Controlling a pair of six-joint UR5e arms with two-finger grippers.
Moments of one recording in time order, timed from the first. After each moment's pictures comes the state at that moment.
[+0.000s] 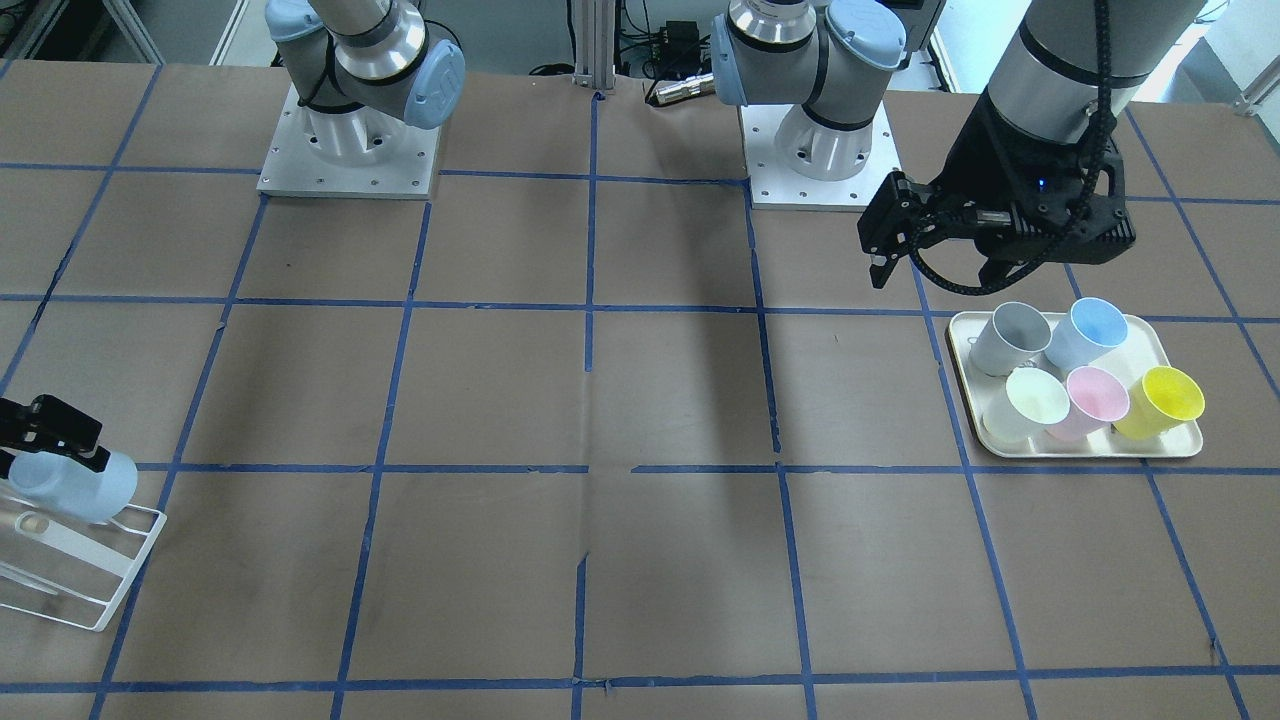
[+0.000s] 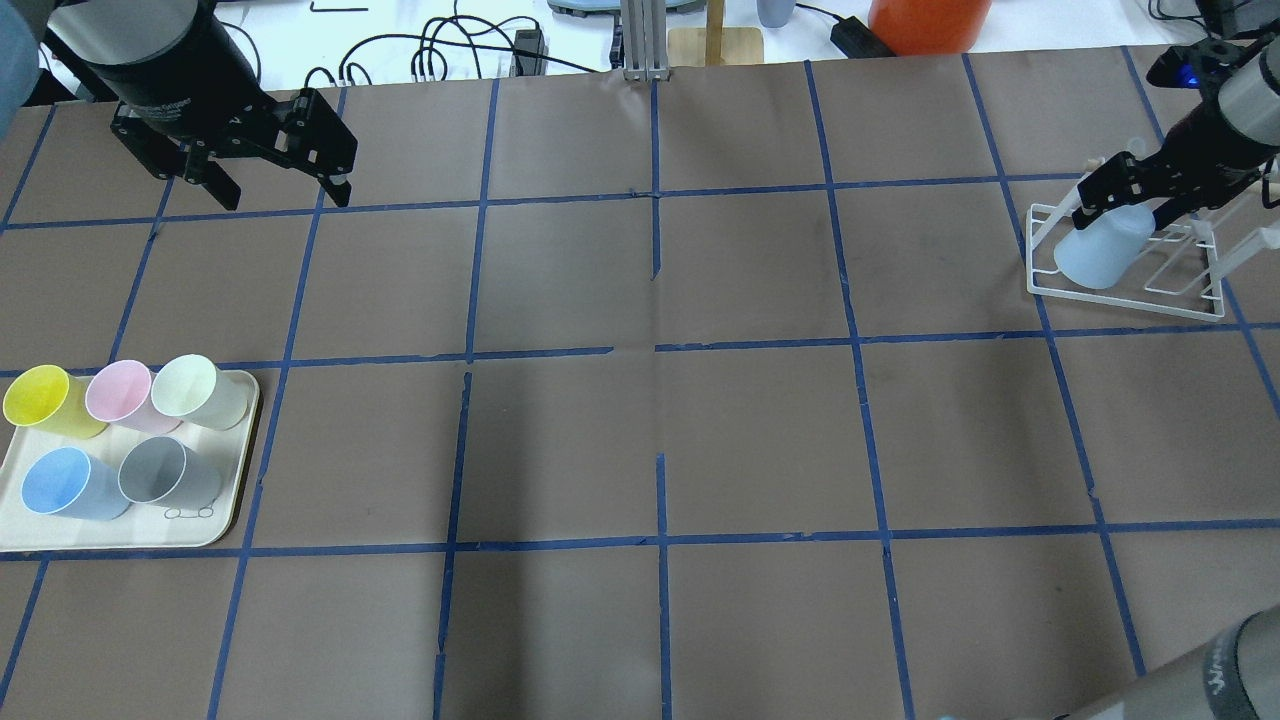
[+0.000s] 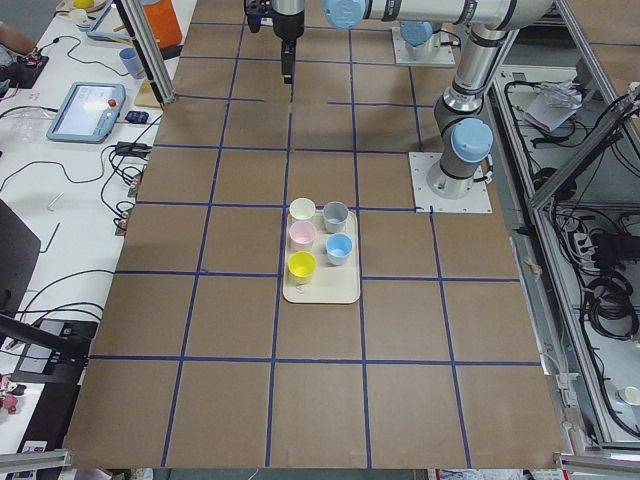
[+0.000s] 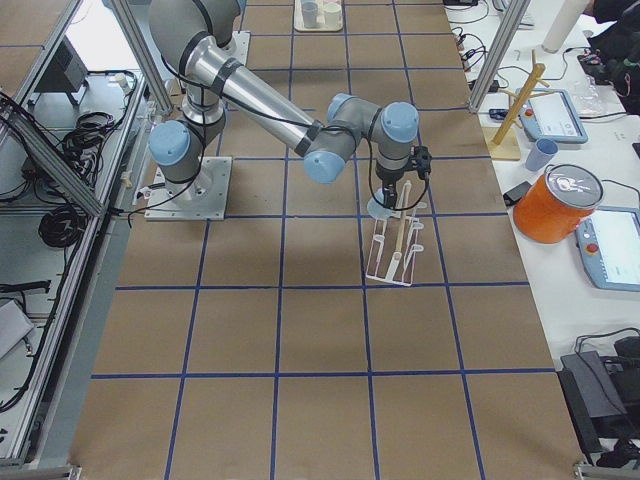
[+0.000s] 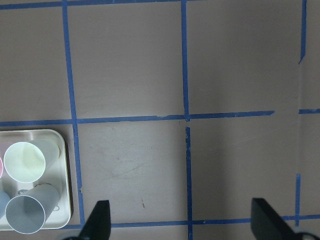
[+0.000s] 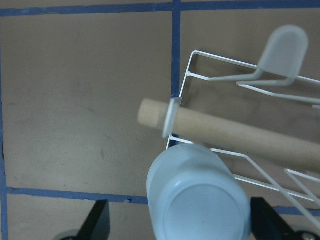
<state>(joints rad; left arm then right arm) -1.49 -1.62 -1.47 -1.60 1.57 0.11 1.10 -1.23 1.63 -2.00 -1.43 -0.50</state>
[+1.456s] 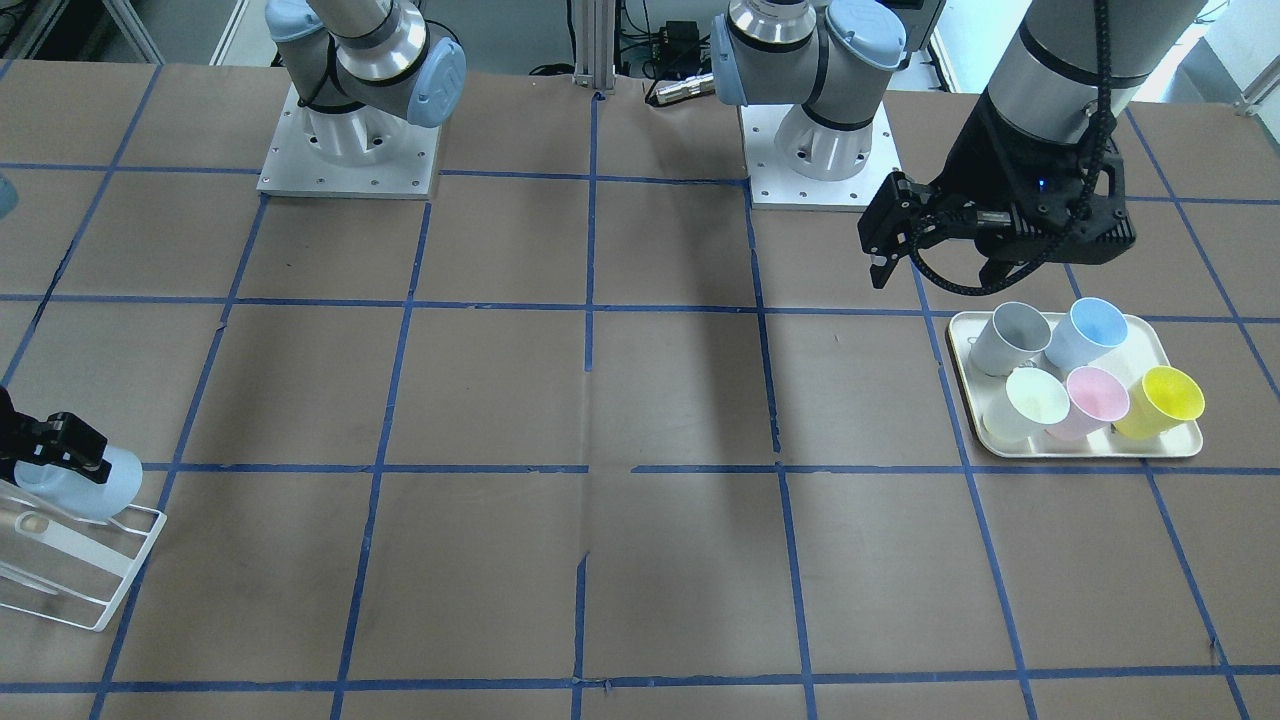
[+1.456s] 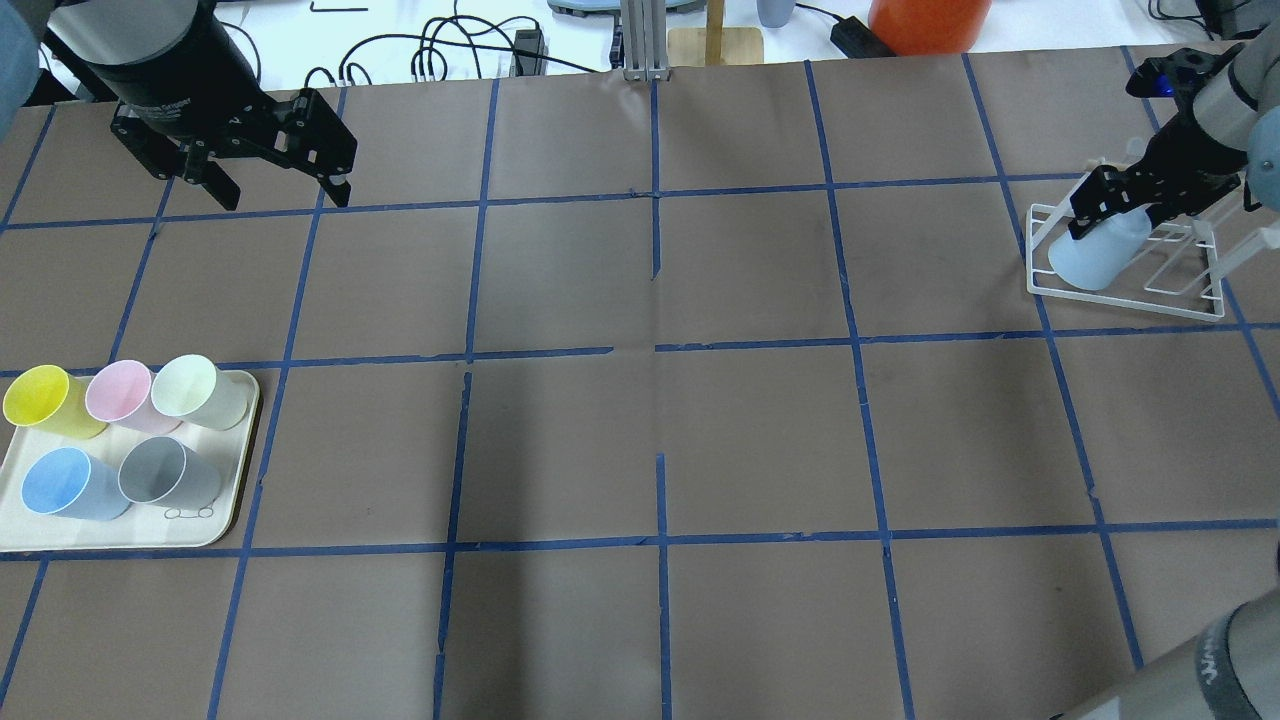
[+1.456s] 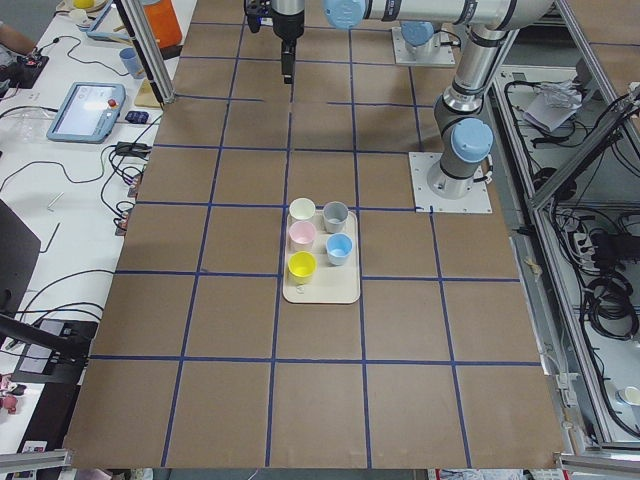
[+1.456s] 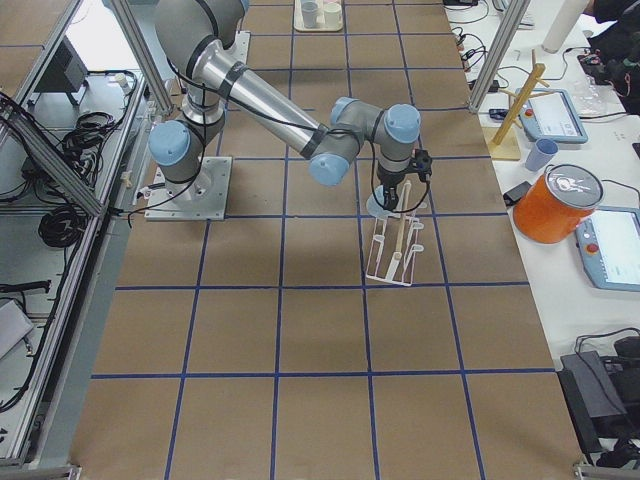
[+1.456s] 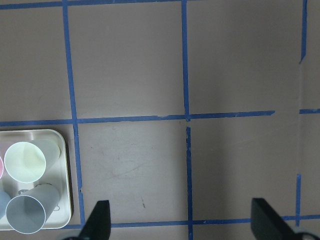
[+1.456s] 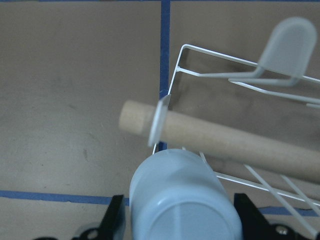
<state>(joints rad) -1.49 -1.62 -1.47 -1.60 1.57 0.11 1.11 -1.21 1.64 -2.01 -1.48 -0.50</state>
